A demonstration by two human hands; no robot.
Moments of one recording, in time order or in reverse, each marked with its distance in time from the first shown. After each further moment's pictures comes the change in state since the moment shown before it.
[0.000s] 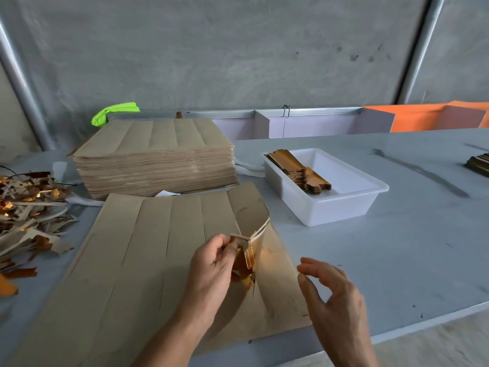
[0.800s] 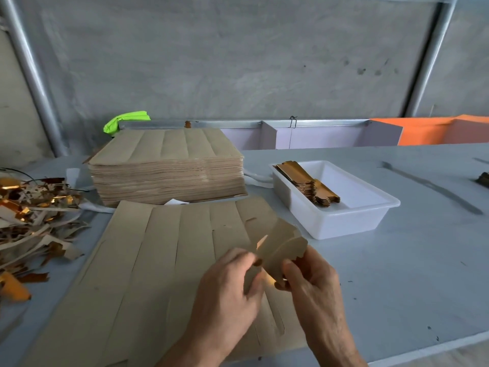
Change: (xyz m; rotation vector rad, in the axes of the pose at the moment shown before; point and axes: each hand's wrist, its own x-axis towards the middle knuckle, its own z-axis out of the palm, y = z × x) left_hand -0.016 0.013 -0.008 0.611 -0.011 0.532; right_hand 0.022 -0.046 0.029 0.491 -0.115 0.092
